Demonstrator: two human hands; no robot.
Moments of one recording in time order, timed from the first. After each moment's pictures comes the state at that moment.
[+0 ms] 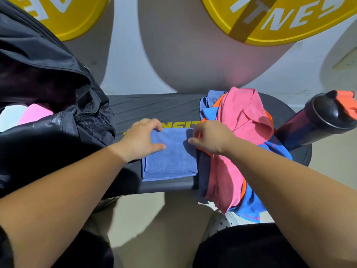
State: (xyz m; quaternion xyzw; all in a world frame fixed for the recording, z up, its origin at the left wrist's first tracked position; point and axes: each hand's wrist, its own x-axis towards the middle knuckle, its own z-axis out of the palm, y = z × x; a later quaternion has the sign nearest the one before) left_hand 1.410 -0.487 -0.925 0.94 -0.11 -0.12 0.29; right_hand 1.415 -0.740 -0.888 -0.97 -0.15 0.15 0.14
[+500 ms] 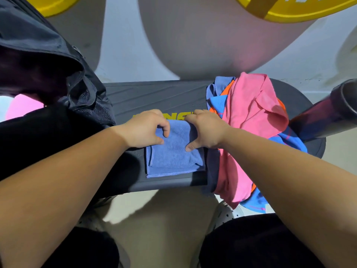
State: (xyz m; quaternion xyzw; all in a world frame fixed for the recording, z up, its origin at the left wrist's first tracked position) left_hand 1.435 -0.479 -0.922 0.92 -0.24 -0.20 0.25; right_hand 1.437 -0.716 -0.919 -0.95 -0.24 0.18 0.08
